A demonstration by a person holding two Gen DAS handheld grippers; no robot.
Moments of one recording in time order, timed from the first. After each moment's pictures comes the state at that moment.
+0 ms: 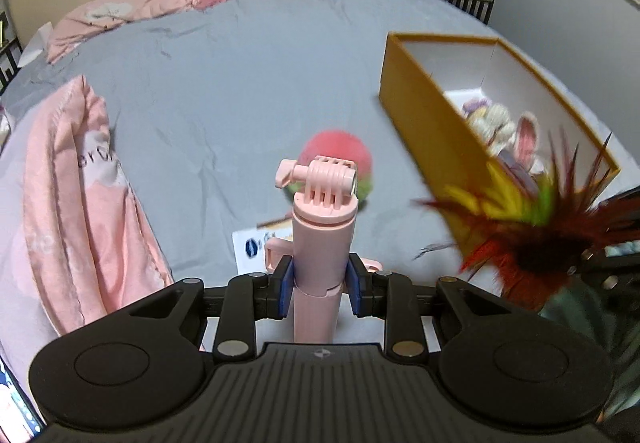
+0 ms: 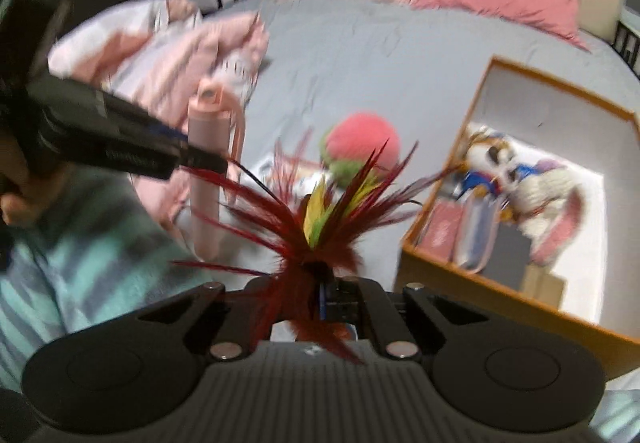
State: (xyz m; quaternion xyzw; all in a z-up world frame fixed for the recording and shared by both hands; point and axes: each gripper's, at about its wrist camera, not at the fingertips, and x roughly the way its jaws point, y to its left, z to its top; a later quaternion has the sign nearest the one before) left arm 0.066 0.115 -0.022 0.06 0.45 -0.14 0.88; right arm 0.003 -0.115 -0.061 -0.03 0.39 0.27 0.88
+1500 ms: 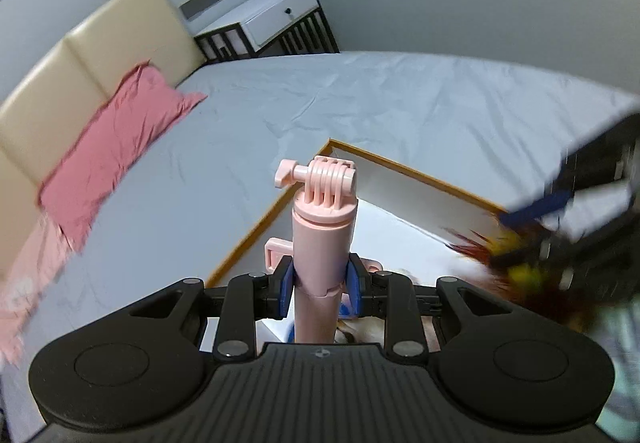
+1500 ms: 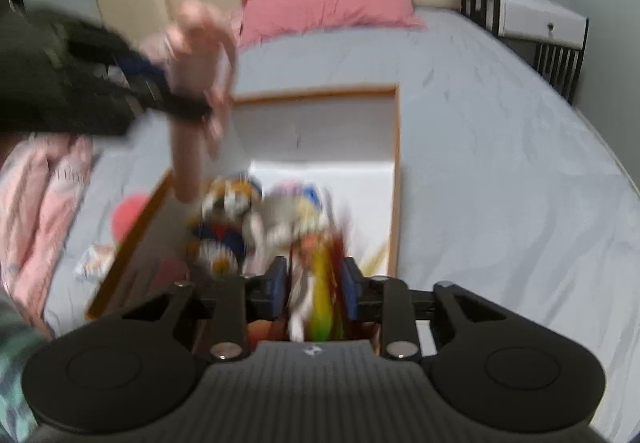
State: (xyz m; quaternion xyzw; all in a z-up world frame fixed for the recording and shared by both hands) left arm 0.180 -0.138 -0.013 0.35 0.31 -0.30 0.83; right arm 0.075 -0.293 -0.052 0.06 0.36 0.09 0.93
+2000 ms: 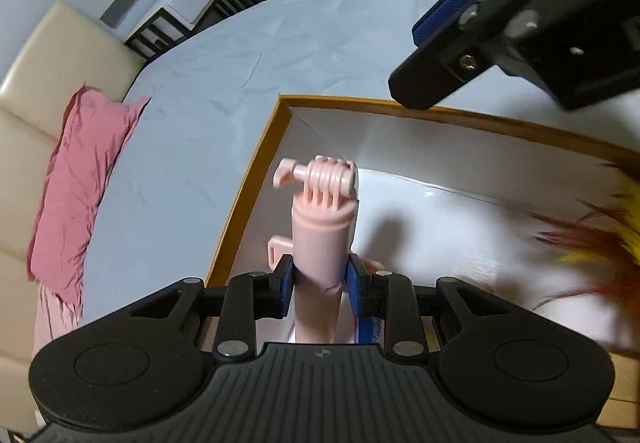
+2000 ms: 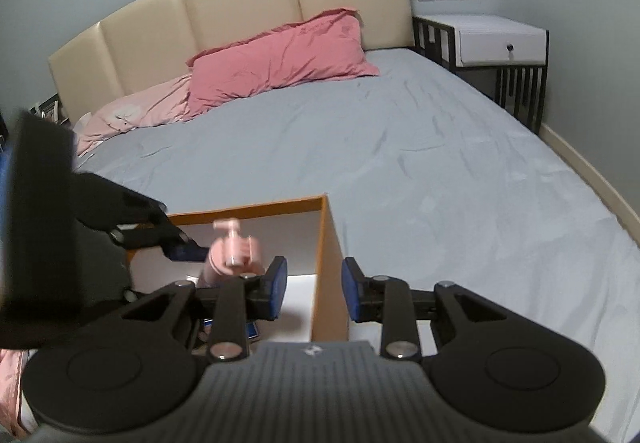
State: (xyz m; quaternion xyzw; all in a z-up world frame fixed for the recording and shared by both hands) left arm 0.254 -0.205 -0.120 0.49 0.32 -0.32 0.75; right arm 0.167 -0.330 -0.050 0.10 0.32 0.03 0.94
